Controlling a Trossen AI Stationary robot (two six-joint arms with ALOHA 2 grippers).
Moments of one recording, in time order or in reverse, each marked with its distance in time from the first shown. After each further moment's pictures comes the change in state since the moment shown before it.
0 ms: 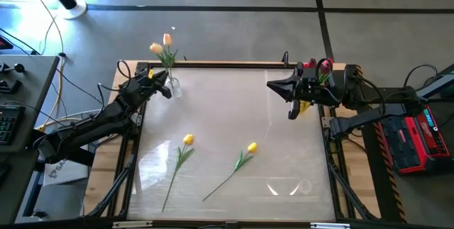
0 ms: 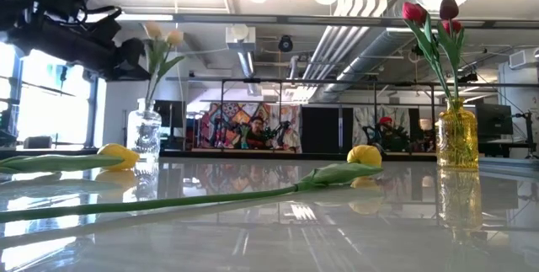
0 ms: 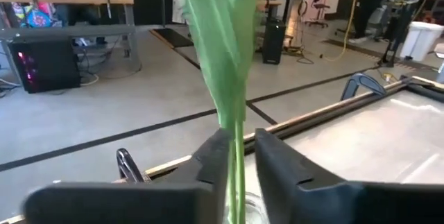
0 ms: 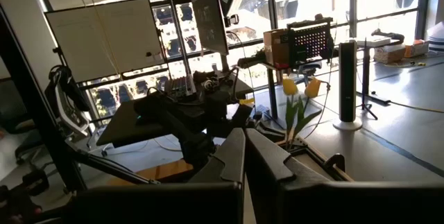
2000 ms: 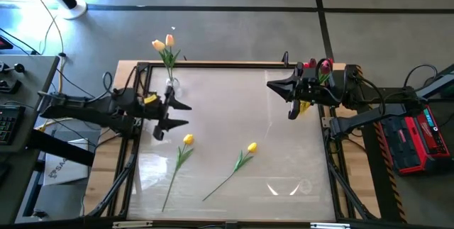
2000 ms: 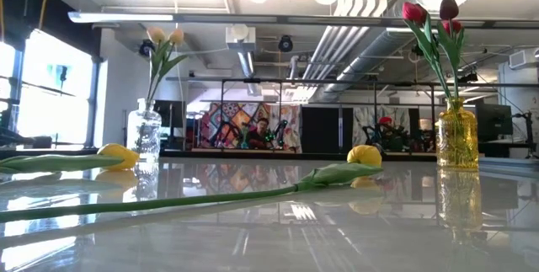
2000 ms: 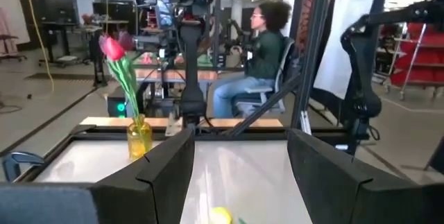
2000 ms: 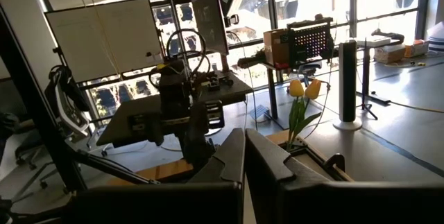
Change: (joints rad) left arm -0.793 0.191 0.429 -0.076 0.319 0.033; right arm 0.000 0.000 0.000 0.000 0.000 0.000
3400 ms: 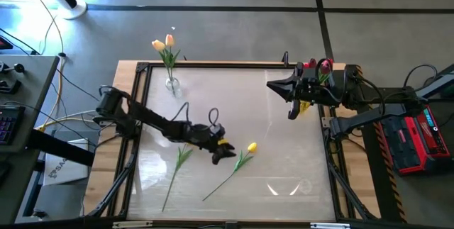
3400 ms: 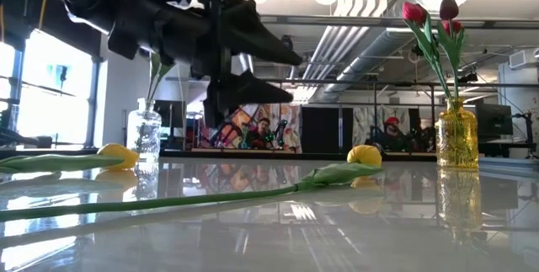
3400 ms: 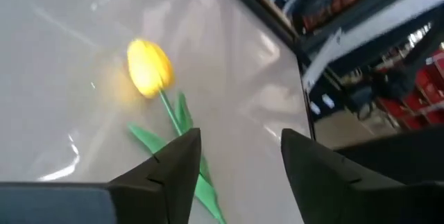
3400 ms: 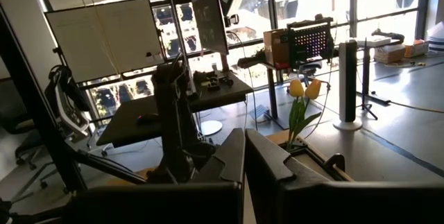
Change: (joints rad) left arm -0.132 1.088 0.188 0.475 0.001 -0.731; right arm 0.000 0.000 0.000 0.000 0.000 0.000
